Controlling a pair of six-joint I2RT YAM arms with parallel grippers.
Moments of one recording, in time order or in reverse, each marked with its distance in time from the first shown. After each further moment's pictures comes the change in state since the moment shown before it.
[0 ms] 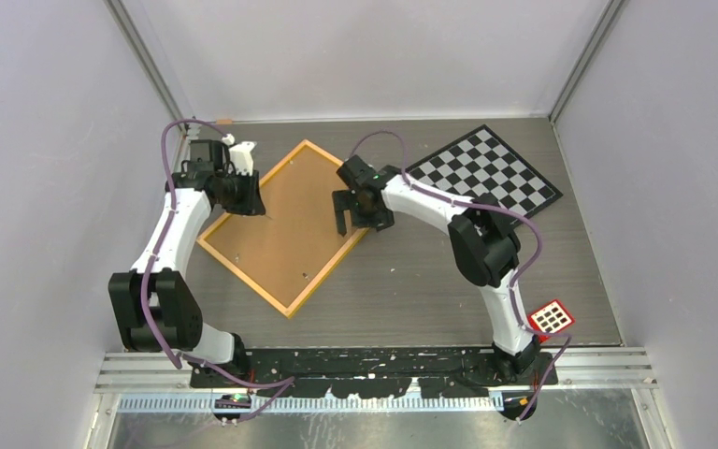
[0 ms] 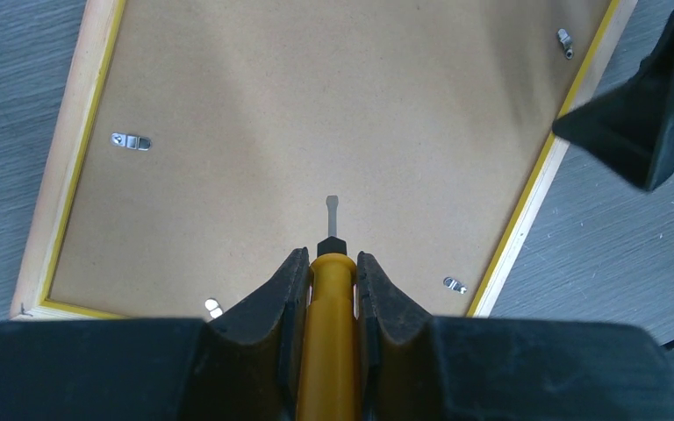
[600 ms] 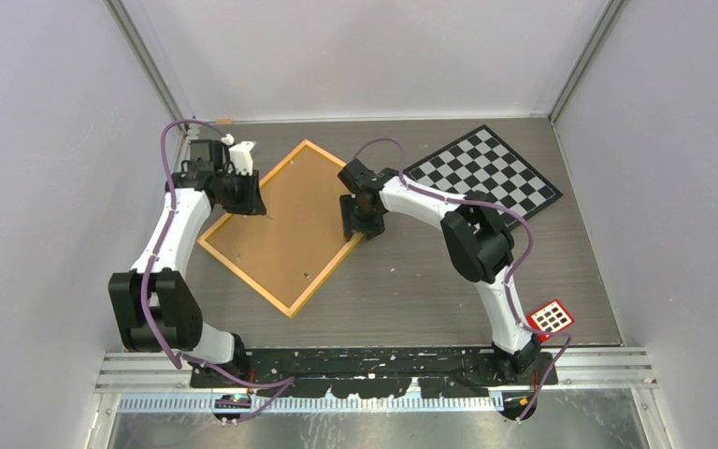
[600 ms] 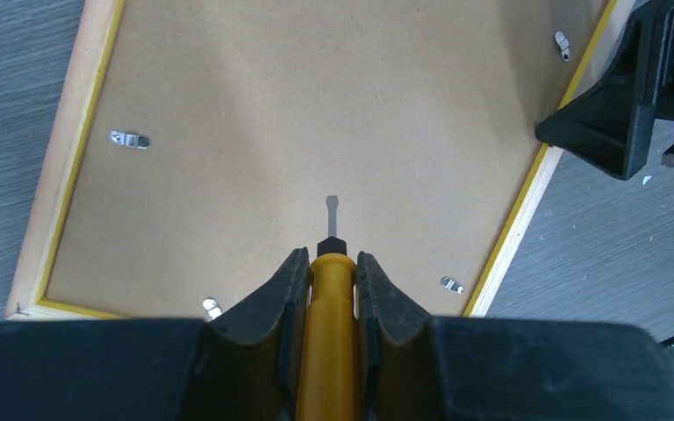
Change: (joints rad) left arm 0.000 0.000 0.000 0.000 0.004 -0.021; right arm 0.018 0.058 -0.001 -0.014 -0.062 0.043
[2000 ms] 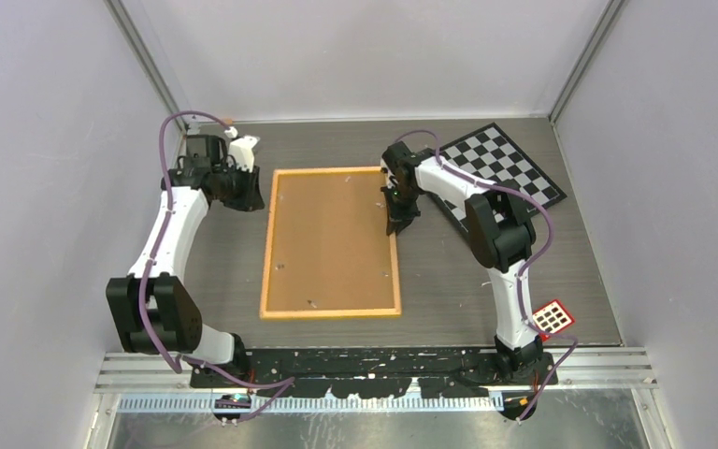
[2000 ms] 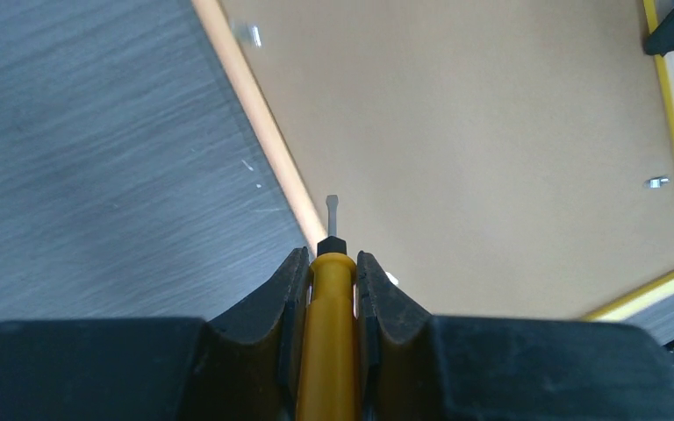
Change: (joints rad) left arm 0.000 -0.015 0.034 -0.021 0.027 0.116; right arm -0.219 -0.023 -0.028 -0.150 -0.176 -0.233
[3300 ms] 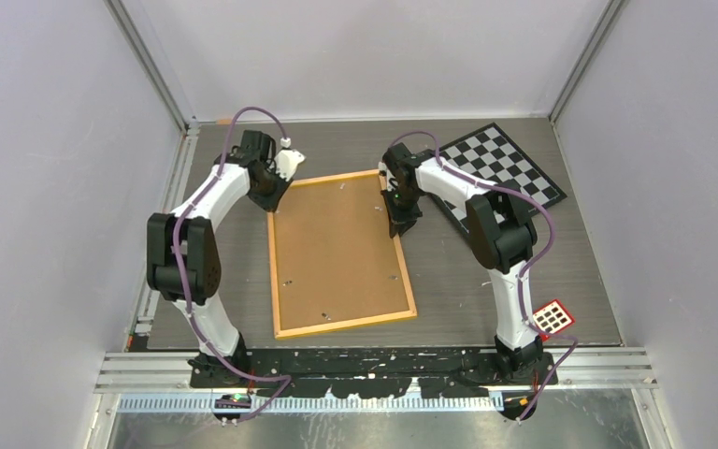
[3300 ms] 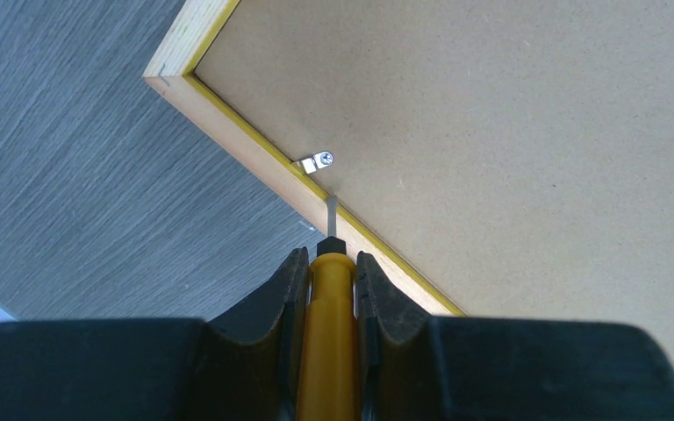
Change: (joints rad) left arm -0.179 0.335 0.132 0.031 -0.286 0.285; right arm 0.002 -0.013 -0.016 -0.022 0.010 -0.098
